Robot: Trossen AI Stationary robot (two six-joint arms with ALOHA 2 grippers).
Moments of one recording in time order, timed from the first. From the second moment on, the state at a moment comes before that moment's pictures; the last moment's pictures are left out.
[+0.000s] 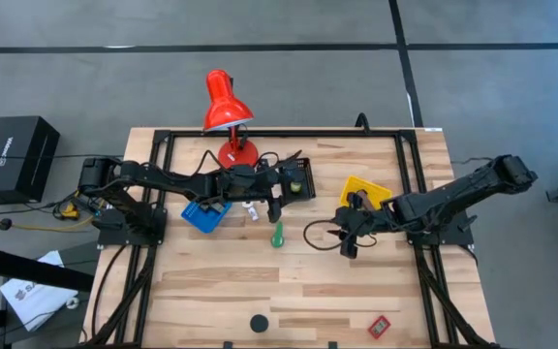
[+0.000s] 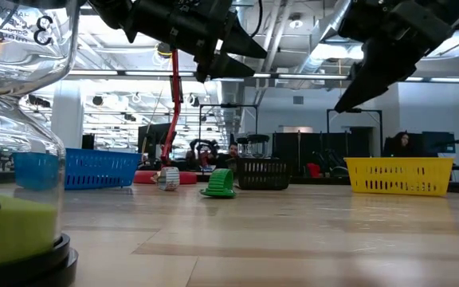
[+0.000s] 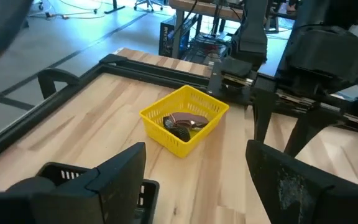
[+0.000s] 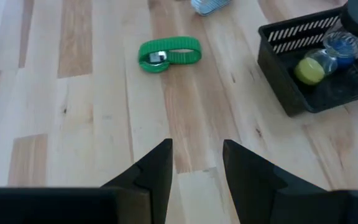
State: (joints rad) left arm 0.06 1.57 0.94 0.36 -0.15 -0.17; right arm 0.30 1.20 0.68 -0.33 0.33 0.34
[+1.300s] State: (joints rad) left arm 0.02 1.57 0.94 0.36 0.00 -0.16; right arm 0.65 1.20 0.69 -0.12 0.06 0.33
